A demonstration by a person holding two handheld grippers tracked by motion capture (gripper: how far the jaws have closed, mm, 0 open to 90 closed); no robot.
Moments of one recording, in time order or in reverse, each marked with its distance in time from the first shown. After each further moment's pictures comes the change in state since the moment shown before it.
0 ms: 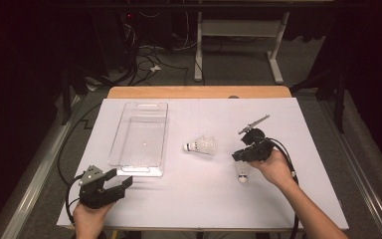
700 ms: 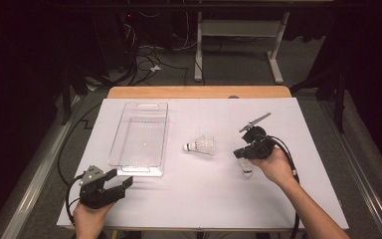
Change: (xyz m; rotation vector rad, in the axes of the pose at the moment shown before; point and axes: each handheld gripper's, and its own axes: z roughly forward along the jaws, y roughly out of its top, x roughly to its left) left arm 0.000 0.000 0.001 0.003 0.003 0.005; right arm 0.000 0.004 -0.007 -0.011 -0.004 -0.014
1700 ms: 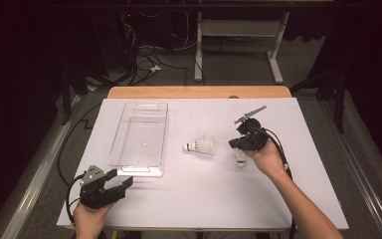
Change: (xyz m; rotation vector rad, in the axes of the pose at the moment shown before) left arm 0.000 0.000 0.001 0.007 0.005 0.006; right arm -0.002 0.023 0.006 -0.081 -0.056 0.004
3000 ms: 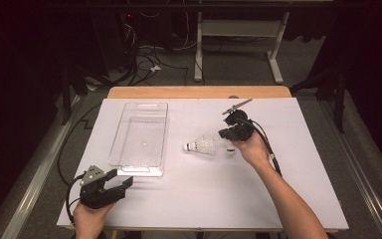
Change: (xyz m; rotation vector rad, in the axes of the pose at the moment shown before) left arm 0.000 0.000 0.000 0.004 -0.002 0.005; right arm 0.000 0.034 0.027 -0.042 -0.049 -0.006
